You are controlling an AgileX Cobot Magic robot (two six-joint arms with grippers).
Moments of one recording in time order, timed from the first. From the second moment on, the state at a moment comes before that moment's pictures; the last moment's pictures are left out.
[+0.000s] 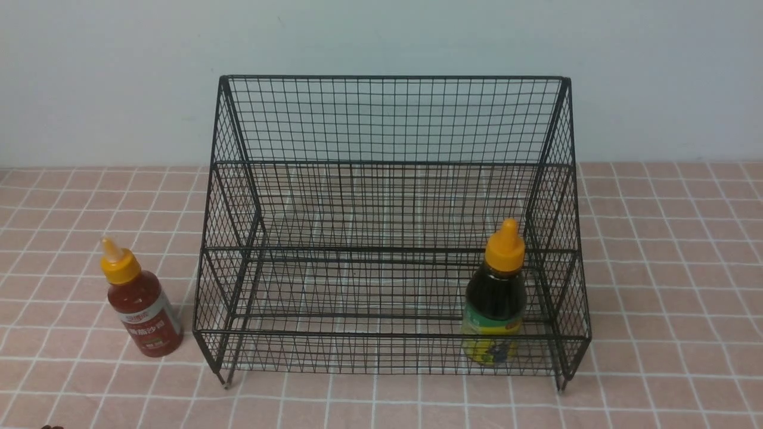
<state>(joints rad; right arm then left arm) 0.45 -0.01 -0.26 0.08 0.34 -0.06 -0.11 -0.01 0.03 0.01 0.38 0.02</state>
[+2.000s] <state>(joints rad) 0.00 -0.01 0.02 0.04 0.39 -0.06 -0.11 -0.01 -0.03 -0.34 -0.29 -0.21</state>
